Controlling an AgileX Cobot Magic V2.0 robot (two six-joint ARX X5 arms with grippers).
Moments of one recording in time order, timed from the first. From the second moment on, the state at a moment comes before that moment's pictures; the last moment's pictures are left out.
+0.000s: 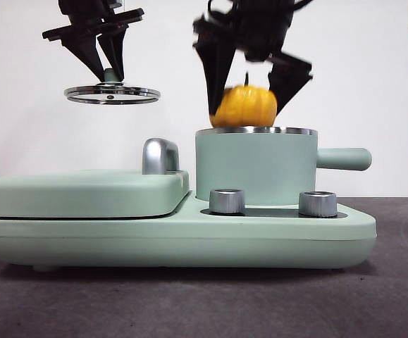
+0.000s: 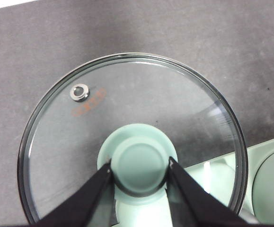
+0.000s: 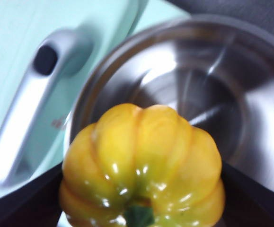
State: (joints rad) left arm -0.25 2.25 2.71 -1.36 0.08 0.01; right arm 0.54 2.04 2.09 -1.31 -0.15 0.13
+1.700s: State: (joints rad) left arm -0.25 2.25 2.71 -1.36 0.08 0.00; right arm 0.51 2.15 2.31 -1.34 -0.10 0.10
